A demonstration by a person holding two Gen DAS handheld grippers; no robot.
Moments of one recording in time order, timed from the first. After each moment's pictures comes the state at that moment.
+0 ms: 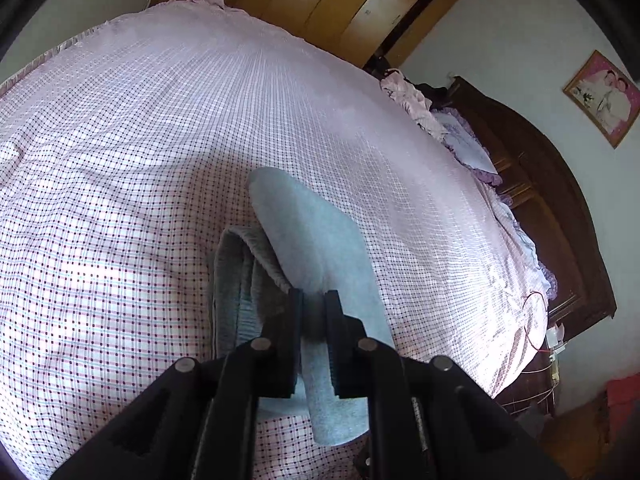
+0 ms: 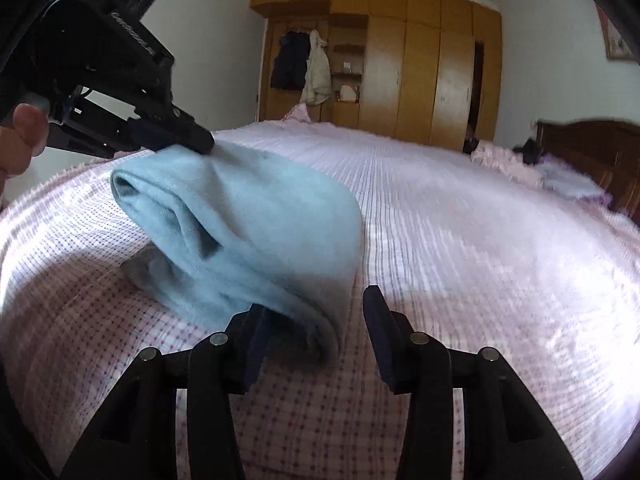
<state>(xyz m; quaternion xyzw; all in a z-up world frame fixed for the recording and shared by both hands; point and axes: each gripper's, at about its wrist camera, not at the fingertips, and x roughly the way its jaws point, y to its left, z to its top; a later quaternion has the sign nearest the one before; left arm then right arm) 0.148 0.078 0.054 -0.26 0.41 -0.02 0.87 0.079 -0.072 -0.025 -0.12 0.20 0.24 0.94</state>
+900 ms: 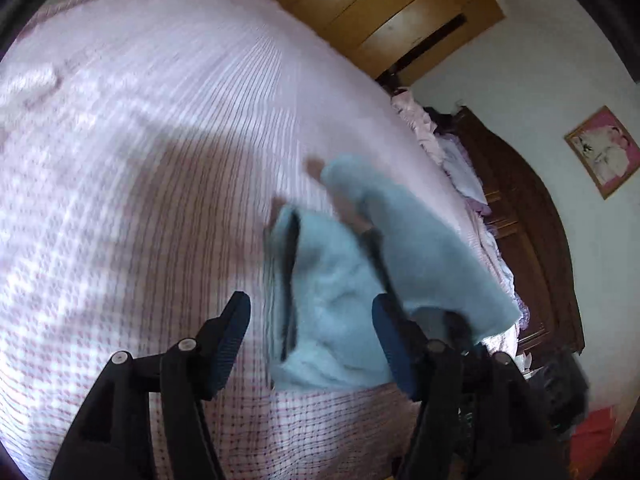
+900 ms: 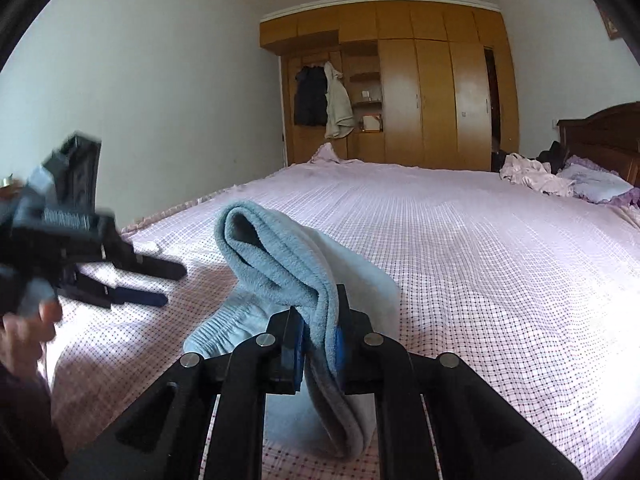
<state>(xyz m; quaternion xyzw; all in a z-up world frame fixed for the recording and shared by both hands) 0.105 0.136 0.014 -0.35 0.40 -0.03 0.84 0.111 -0.063 0.021 -0.02 0.18 0.31 0.93</state>
